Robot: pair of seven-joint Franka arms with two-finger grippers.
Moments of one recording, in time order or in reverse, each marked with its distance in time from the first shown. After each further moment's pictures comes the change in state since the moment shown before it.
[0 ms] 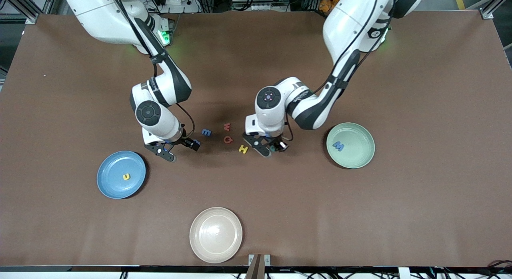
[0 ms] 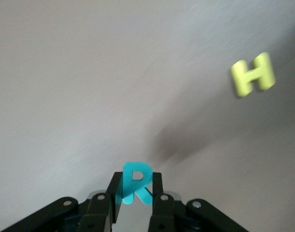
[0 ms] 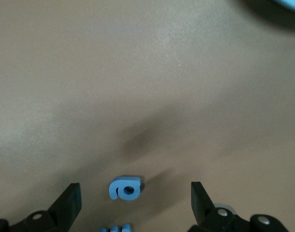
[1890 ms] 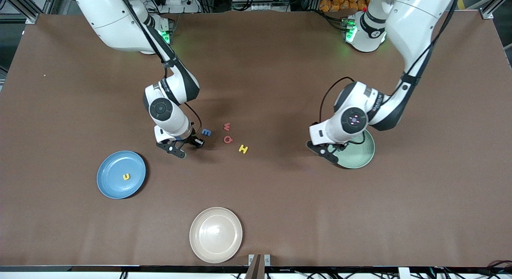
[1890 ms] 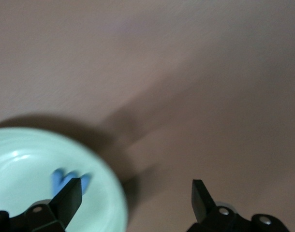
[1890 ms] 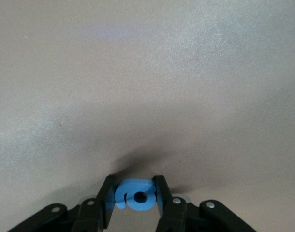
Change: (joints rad) left arm 0.380 -0.188 -0.145 -0.350 -0.204 0.071 0.123; right arm 0.047 0.043 -0.011 -0.086 -0.002 0.211 -0.023
